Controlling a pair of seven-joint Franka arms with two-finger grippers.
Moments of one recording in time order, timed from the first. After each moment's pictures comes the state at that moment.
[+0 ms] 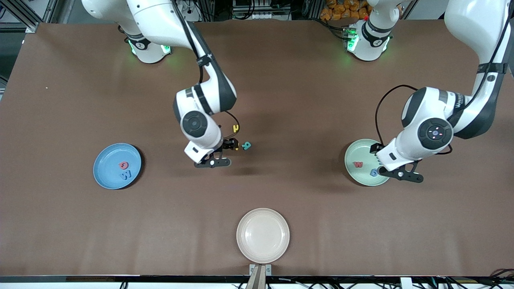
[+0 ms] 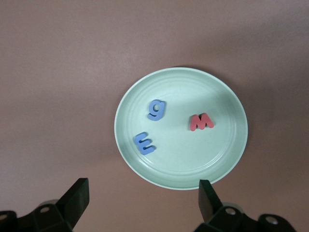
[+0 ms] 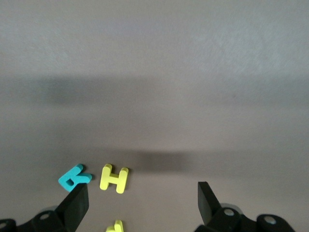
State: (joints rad) left arm 0.24 0.42 -0.48 -1.76 0.36 1.95 -0.10; right arm 0.92 0.65 -0.38 -1.67 0.37 2.18 0.37
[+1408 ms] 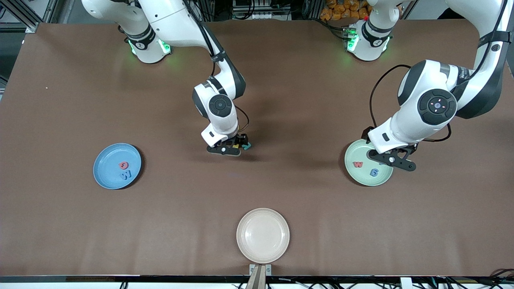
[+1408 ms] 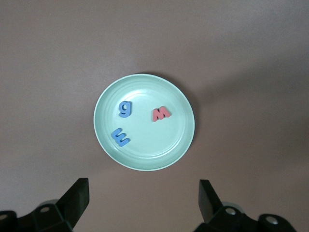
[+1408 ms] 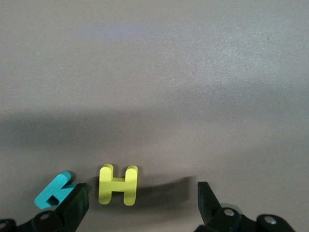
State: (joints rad) left arm 0.21 0.31 -0.54 -1.74 0.26 1.87 -0.01; right arm 0.92 0.66 -0.25 -1.82 0.19 2.43 0.69
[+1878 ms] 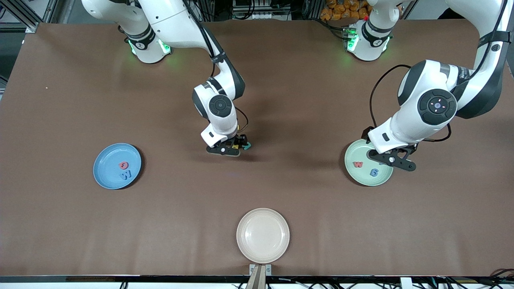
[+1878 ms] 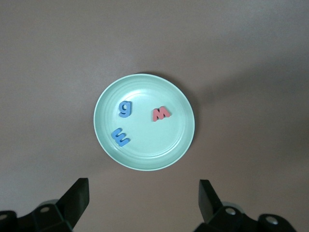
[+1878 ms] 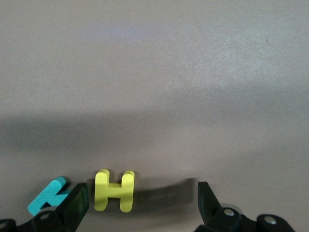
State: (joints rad) left arm 0.21 0.31 -0.54 -1.74 0.26 1.87 -0.01; right arm 0.92 0.67 -0.25 -1.82 0.18 2.46 0.71
